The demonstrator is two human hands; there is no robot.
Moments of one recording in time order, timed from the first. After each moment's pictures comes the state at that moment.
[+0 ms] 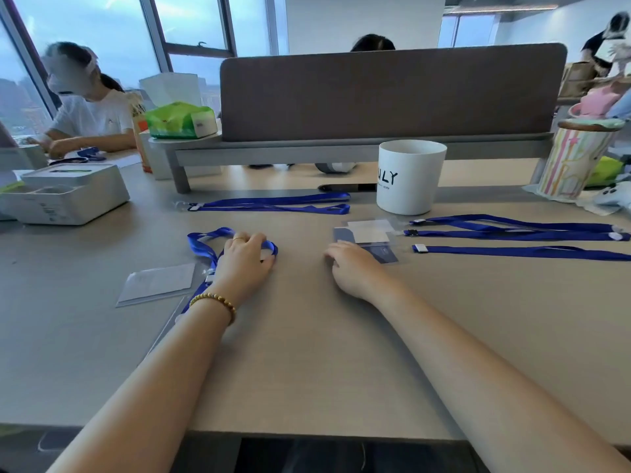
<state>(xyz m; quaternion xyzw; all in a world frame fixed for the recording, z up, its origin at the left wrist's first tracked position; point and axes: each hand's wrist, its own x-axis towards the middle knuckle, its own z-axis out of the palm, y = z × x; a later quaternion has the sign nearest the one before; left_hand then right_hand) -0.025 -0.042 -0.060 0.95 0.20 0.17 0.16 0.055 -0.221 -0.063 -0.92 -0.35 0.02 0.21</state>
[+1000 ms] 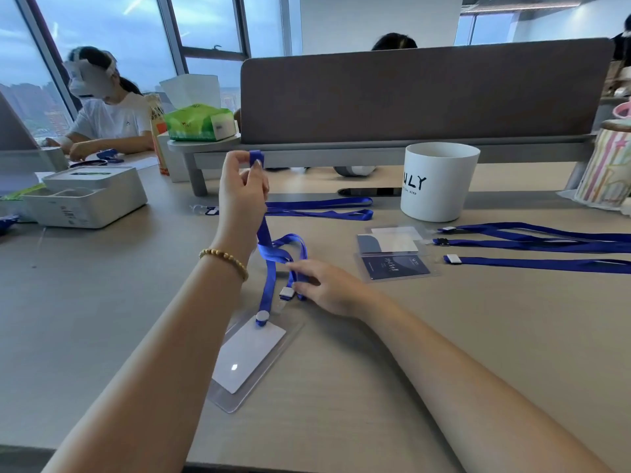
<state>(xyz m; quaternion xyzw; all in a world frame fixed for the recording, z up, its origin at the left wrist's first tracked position) -0.008 -0.032 0.023 0.68 0.09 0.44 0.58 0.029 -0.166 -0.064 -0.82 -0.44 0.14 0.34</state>
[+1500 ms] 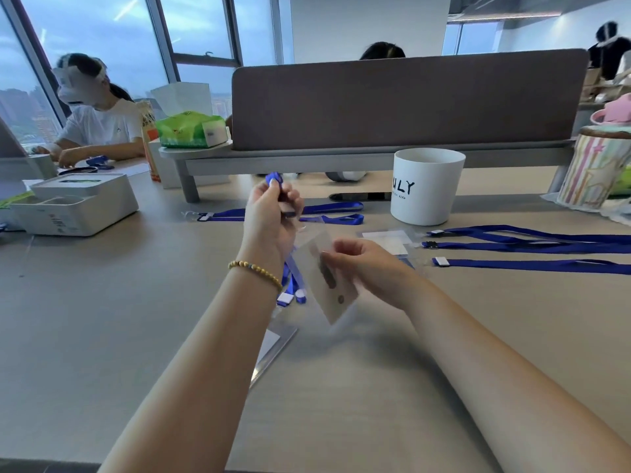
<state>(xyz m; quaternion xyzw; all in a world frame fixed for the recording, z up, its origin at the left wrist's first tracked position) 0.001 -0.076 0.027 0.34 0.07 0.27 0.90 0.046 -0.218 -0.035 -0.71 -0.33 0.24 0.58</state>
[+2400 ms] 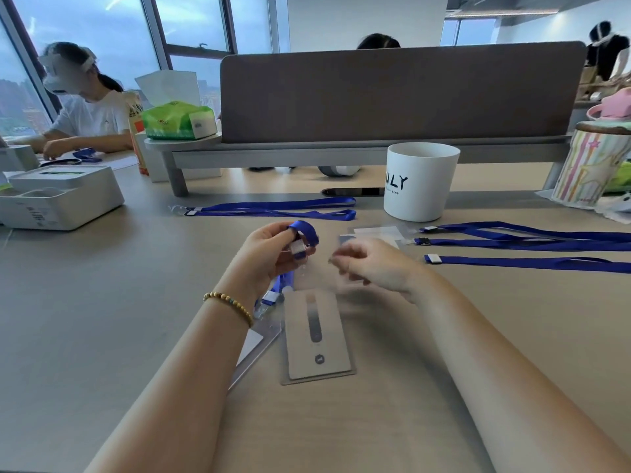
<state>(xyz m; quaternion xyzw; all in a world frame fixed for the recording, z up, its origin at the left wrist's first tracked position) -0.013 -0.076 -0.022 0.65 0.16 0.13 0.73 0.051 -0.240 -0.025 -0.84 -0.31 0.18 0.41</state>
